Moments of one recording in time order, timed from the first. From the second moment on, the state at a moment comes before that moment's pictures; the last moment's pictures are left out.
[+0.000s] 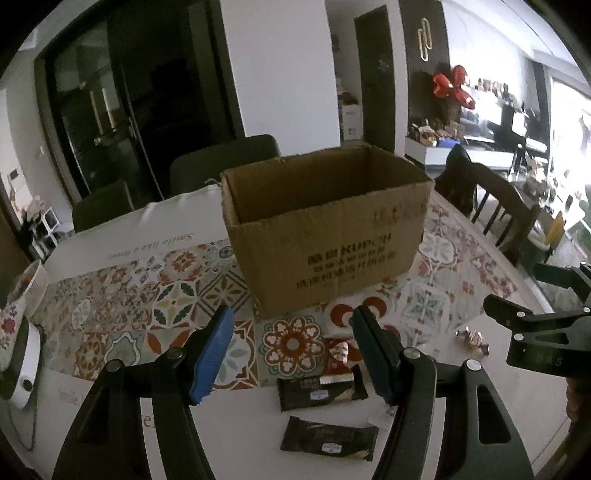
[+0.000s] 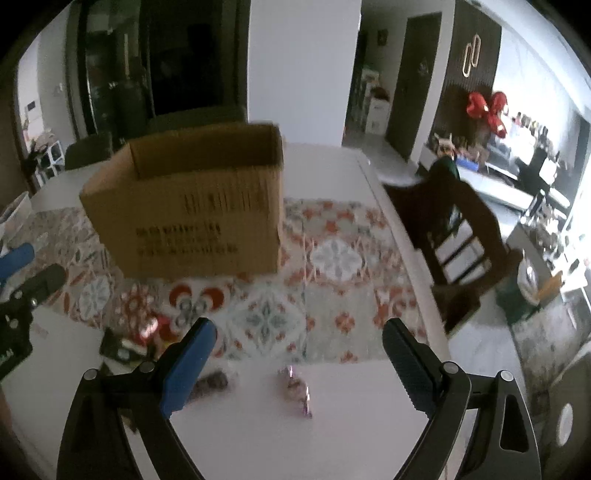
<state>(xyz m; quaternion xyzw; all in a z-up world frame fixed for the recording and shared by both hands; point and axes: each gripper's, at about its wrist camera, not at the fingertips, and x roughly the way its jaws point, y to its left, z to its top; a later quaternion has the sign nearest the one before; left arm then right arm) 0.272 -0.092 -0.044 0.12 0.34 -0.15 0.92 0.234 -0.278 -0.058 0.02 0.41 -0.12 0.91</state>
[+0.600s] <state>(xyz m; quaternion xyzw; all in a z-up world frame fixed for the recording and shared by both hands) 0.296 -0.109 -0.114 0.12 0.42 -0.19 0.88 0.224 -0.285 -0.125 0.05 0.46 -0.13 0.87</state>
